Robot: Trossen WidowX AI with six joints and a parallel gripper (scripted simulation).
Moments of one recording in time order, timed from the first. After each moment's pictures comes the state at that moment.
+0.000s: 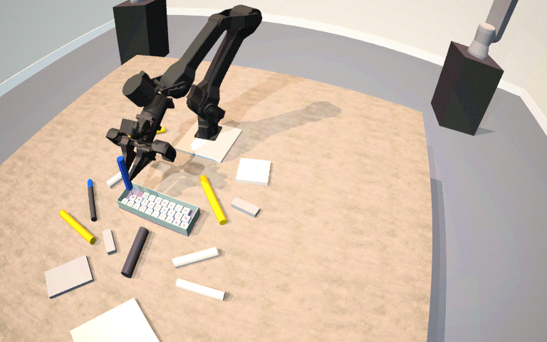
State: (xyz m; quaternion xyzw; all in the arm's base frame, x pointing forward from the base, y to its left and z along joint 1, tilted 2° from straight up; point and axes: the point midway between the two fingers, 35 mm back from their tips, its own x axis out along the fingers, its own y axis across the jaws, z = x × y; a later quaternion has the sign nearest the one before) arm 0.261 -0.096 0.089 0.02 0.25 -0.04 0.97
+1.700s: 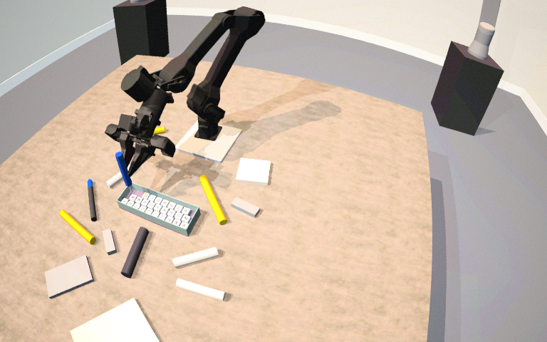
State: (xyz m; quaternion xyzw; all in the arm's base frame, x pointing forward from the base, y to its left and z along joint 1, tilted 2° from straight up) arm 0.260 -0.096 0.101 0.02 0.26 -0.04 0.96
